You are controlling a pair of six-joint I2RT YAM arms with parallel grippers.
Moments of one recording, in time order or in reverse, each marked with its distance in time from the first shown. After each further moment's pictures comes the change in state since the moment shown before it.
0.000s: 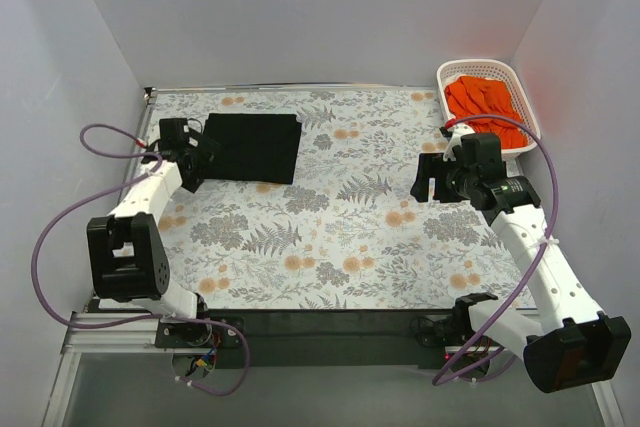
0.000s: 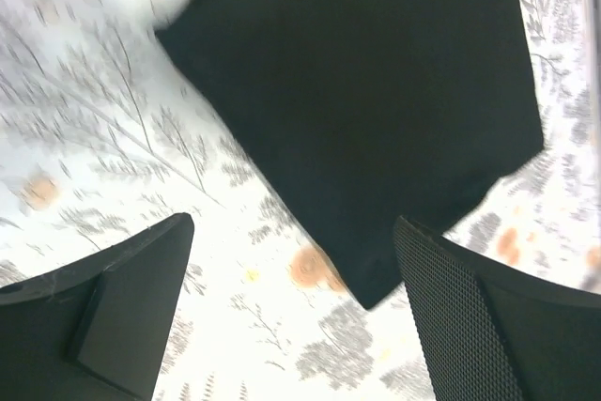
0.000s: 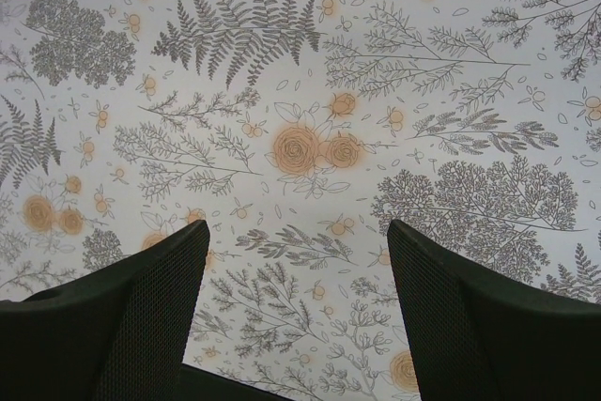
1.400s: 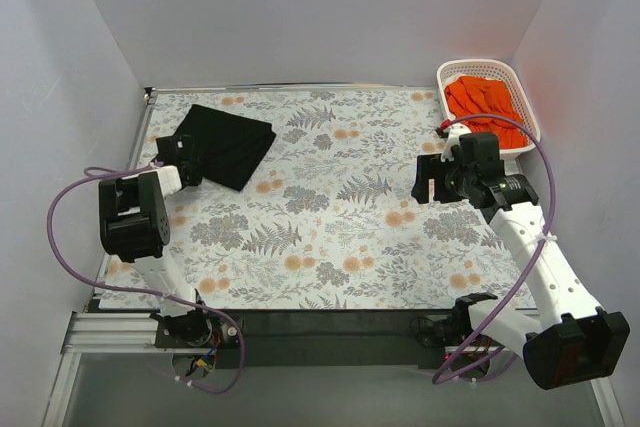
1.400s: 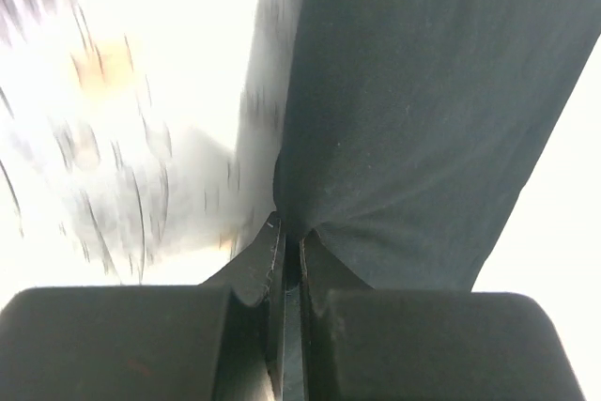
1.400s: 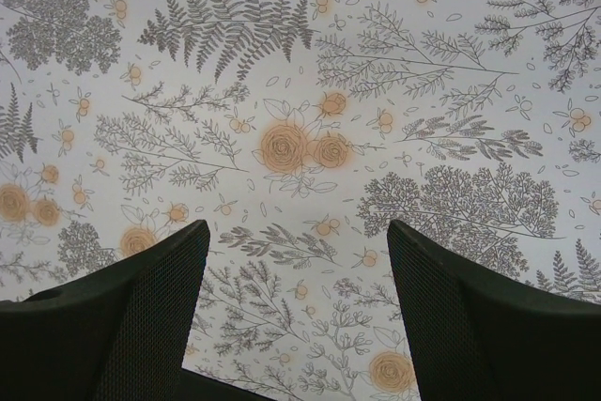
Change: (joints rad) left arm 0.080 0.267 -0.136 0.414 -0.004 -0.433; right arm 0.000 0.008 0.000 0.000 -0.005 -0.067
